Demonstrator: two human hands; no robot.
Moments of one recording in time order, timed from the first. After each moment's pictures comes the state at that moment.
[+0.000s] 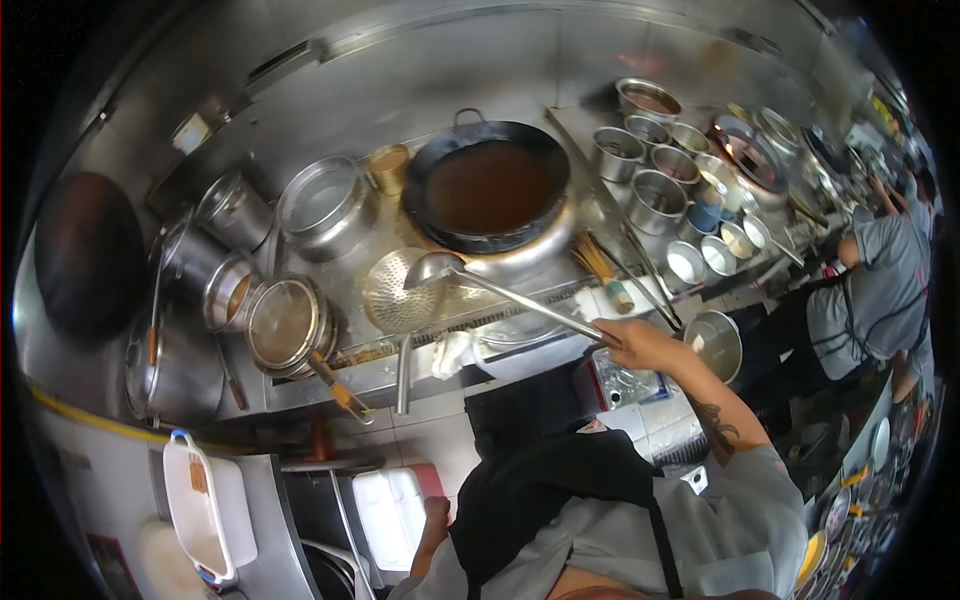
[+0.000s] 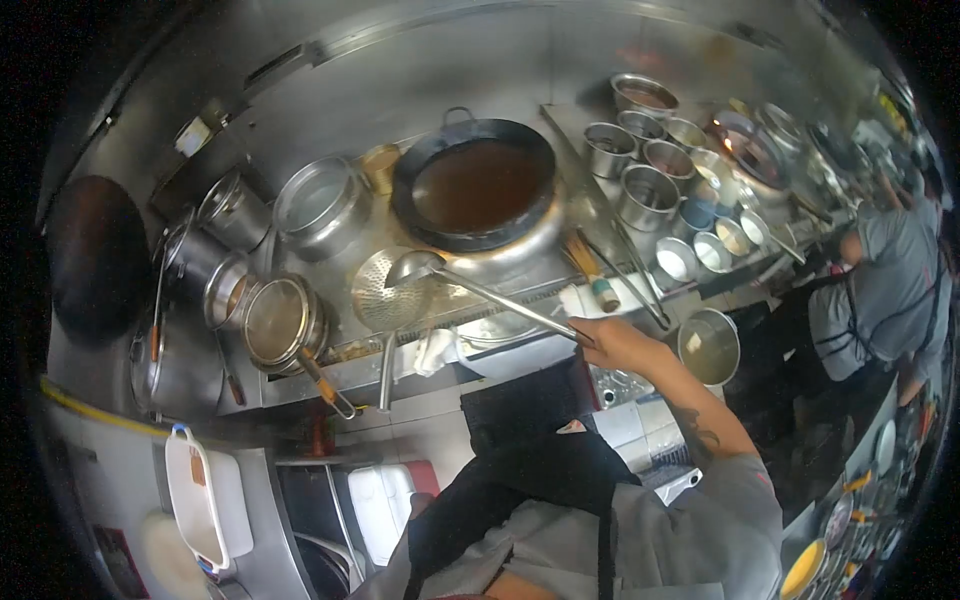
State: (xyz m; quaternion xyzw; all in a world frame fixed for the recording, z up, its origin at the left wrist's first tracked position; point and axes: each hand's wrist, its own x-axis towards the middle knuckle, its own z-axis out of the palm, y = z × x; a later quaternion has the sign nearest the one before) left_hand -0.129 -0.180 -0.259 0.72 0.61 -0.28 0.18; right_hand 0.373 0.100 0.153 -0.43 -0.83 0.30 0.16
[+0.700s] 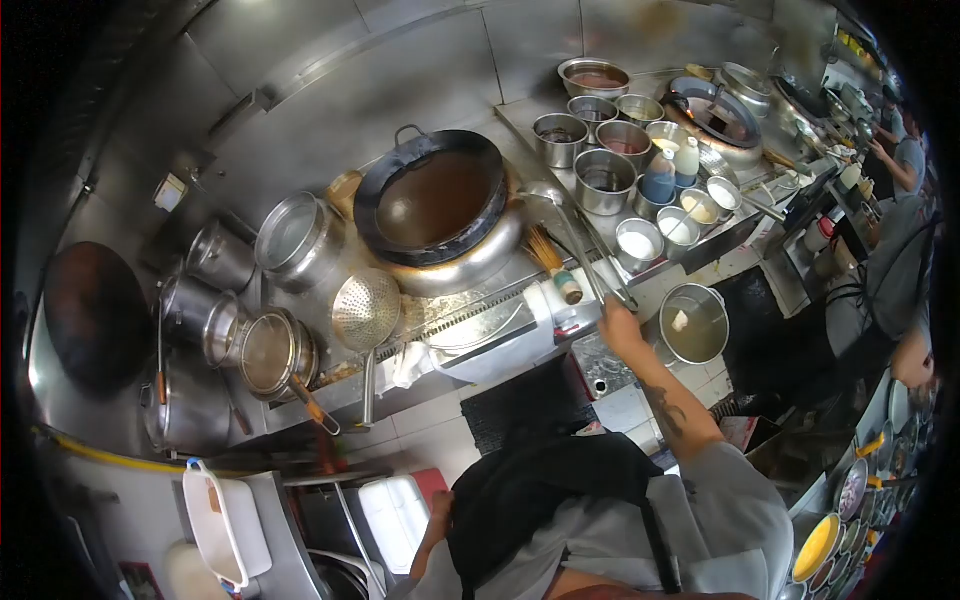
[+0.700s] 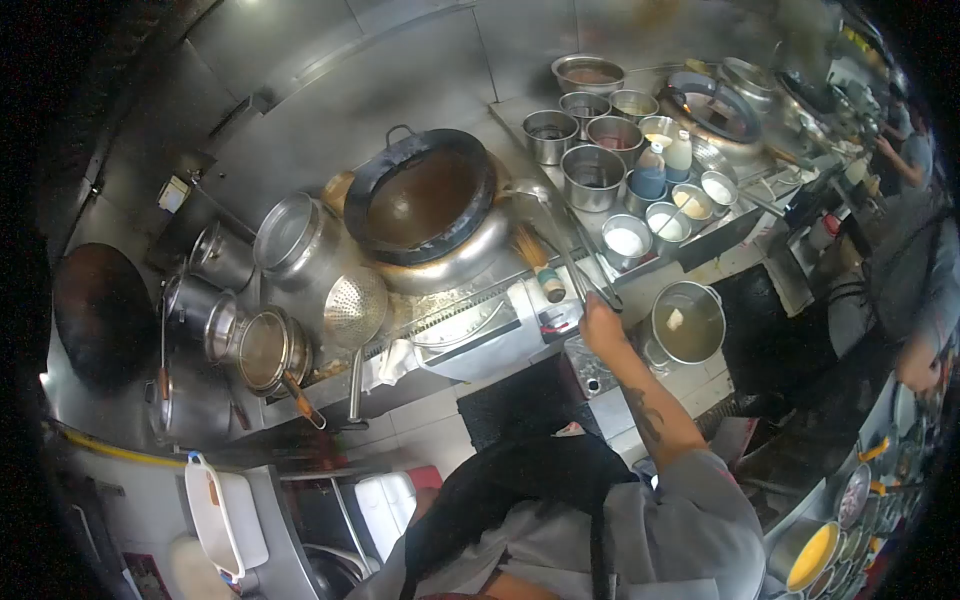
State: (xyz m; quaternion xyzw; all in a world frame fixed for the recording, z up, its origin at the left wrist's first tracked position) left_hand -0.061 -0.171 -0.254 0.45 0.80 0.10 0.39; right_hand 0.485 0.105 -0.026 -0.71 -0.64 0.13 0.28
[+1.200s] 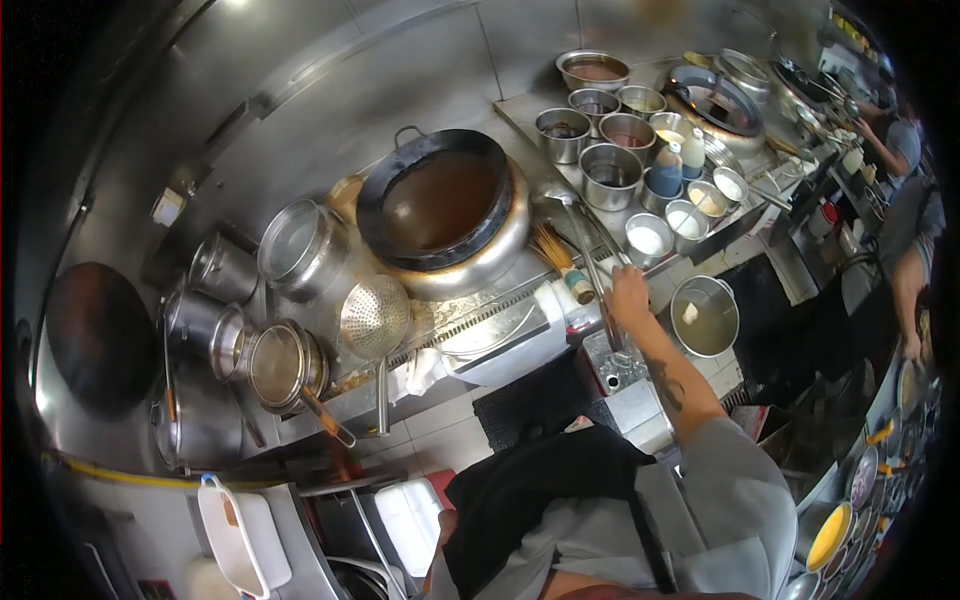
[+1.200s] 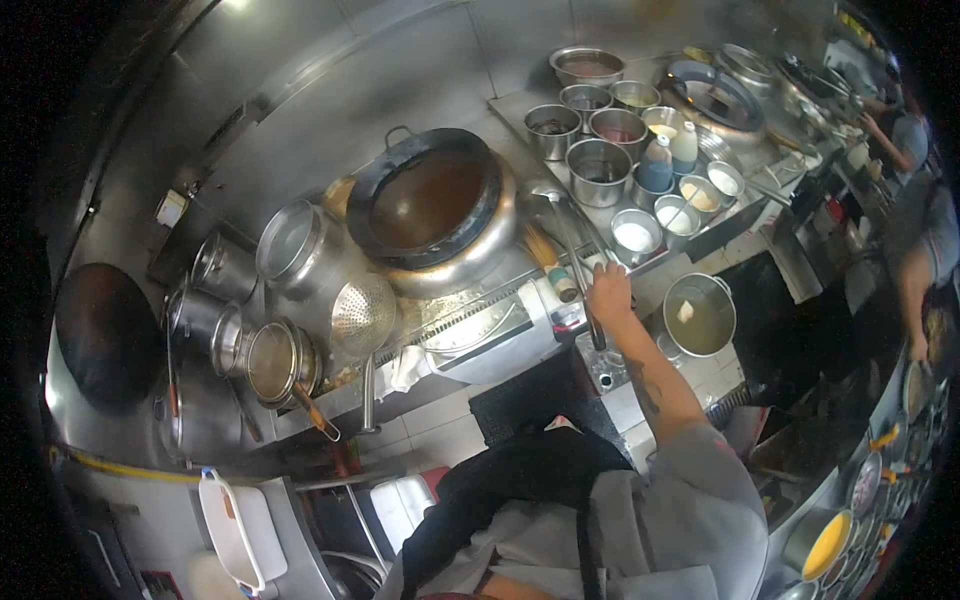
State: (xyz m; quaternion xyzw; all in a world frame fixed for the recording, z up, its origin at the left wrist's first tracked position) left_hand -0.083 -0.193 -0.210 0.51 0.76 -0.08 0.40; right_hand 0.479 0.150 0.015 -0.73 -0.65 -0.01 0.21
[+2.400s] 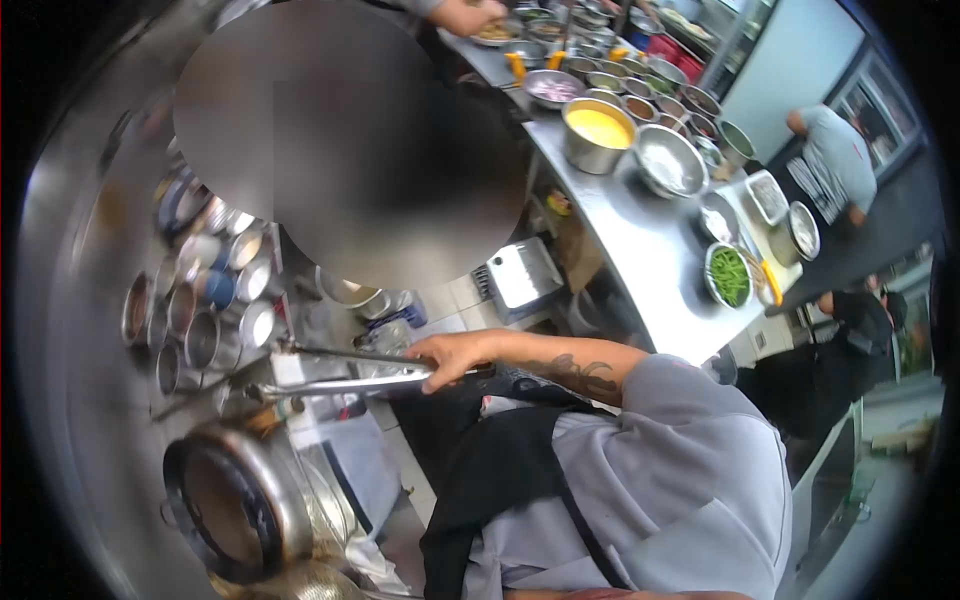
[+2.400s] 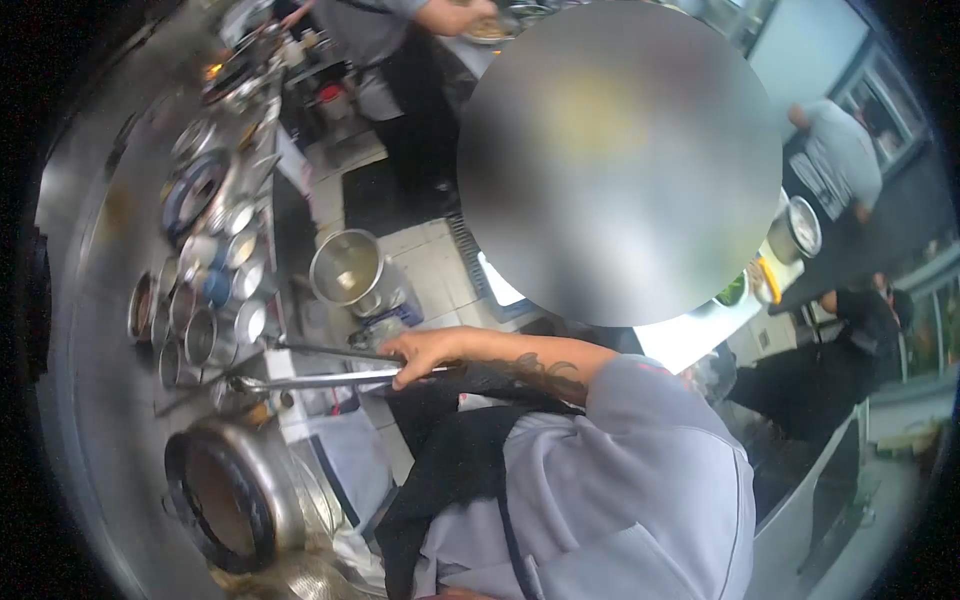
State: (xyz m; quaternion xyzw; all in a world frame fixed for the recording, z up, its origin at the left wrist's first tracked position) left_hand 0.042 0.137 -0.226 0.81 0.40 -0.27 0.34; right_hand 0.415 -0.175 0.086 -0.65 -0.33 0.44 0.53
